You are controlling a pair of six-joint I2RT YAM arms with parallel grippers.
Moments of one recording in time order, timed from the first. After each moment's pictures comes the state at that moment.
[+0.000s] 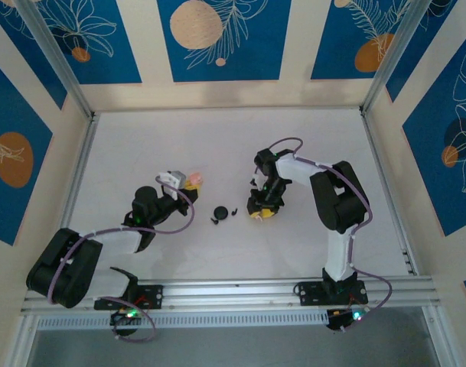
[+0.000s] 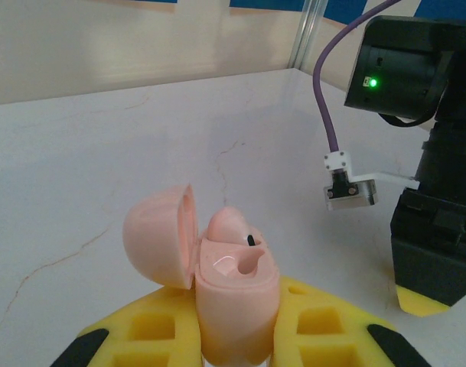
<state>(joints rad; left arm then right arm) -0.40 1.31 0.29 0.84 0.36 -0.12 0.48 1.95 1.28 -1.00 -0.43 0.27</state>
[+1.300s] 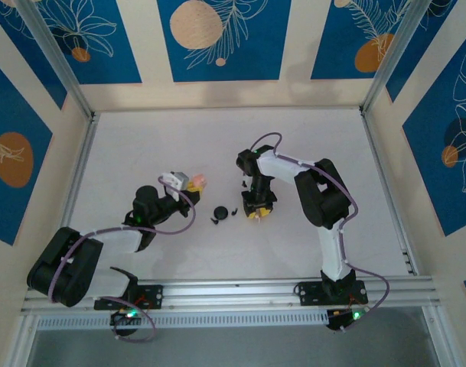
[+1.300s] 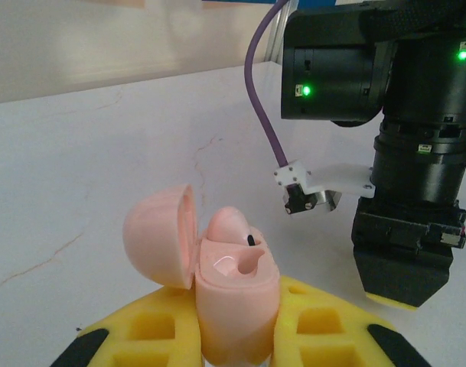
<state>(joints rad) -0.41 1.32 0.30 0.83 0.43 -0.10 0.59 2.08 1.49 -1.20 -0.20 0.30</state>
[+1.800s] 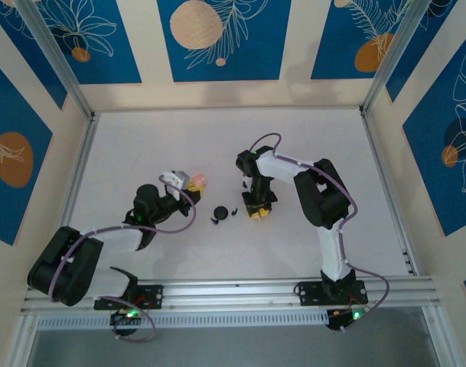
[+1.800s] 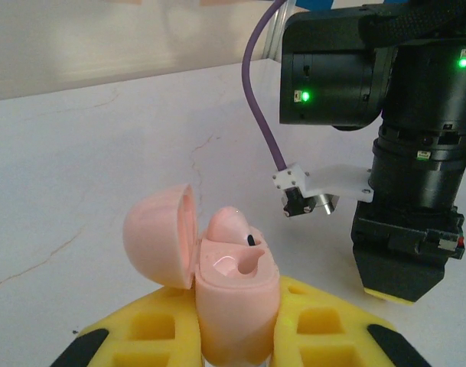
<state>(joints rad) -0.41 1.33 0.32 0.81 0.43 -0.09 0.60 2.09 1.48 -1.19 -0.17 0.30</state>
